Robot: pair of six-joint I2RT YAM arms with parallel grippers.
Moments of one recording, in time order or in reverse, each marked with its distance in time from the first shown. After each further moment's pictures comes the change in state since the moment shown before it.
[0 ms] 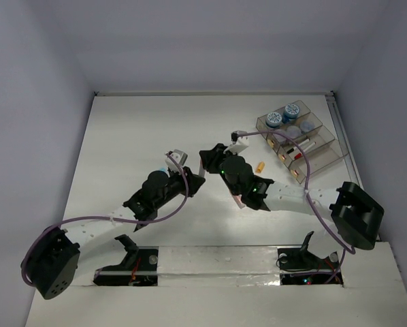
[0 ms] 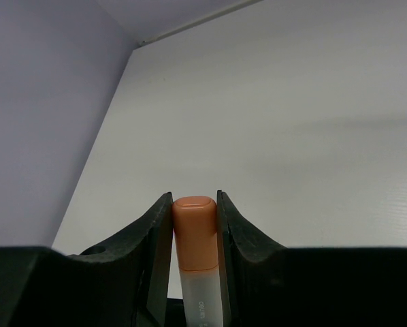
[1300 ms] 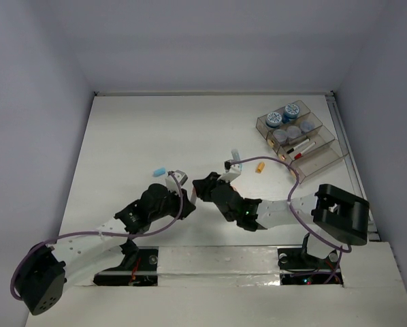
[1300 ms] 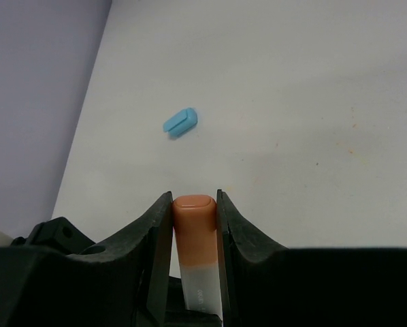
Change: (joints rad) left arm -0.032 -0.194 -0.100 -0.396 0.069 0.024; right arm 0.196 0.096 -0.161 0.066 0.089 0.255
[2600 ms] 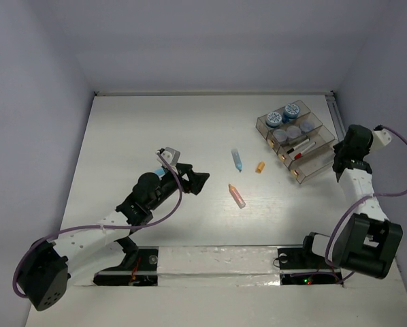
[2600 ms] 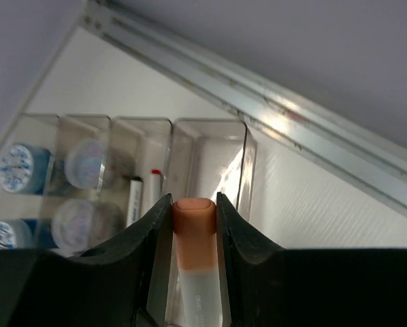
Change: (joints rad) left arm 0.021 0.069 0.101 0.415 -0.110 0.027; right arm -1.492 -0.412 0.135 -0.653 -0.249 -0.363
